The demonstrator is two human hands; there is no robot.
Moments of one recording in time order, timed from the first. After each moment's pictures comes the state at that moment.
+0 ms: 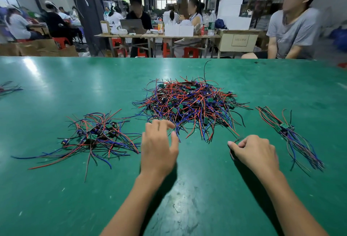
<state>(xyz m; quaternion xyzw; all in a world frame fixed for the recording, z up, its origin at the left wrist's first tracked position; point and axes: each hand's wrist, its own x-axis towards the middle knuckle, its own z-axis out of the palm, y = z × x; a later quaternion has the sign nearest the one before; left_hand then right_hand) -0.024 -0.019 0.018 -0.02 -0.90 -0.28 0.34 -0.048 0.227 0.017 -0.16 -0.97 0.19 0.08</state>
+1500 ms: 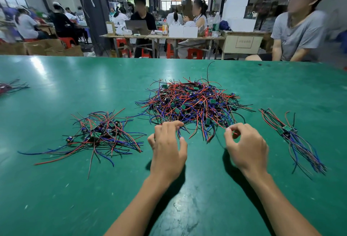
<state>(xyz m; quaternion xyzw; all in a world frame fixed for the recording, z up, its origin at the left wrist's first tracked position) -0.020 -0.002 0.010 -0.02 -0.90 -0.31 0.32 -0.052 0.198 0.012 -0.02 -0.90 0.26 0.35</state>
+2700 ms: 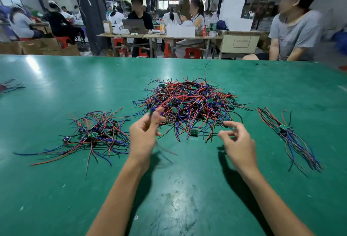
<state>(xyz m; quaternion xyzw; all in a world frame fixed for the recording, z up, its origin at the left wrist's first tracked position) -0.034 -0.044 0.041 0.03 -0.66 -0.72 0.22 -0.051 0.190 0.013 -0.07 -0.82 0.54 0.19</state>
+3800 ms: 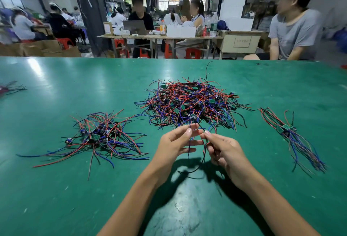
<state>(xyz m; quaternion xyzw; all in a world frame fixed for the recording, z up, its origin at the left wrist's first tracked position) -0.015 -0.006 0.036 -0.07 -0.64 -0.77 -0.03 -0.032 0.162 0.020 0.00 -0.64 0.76 -0.08</state>
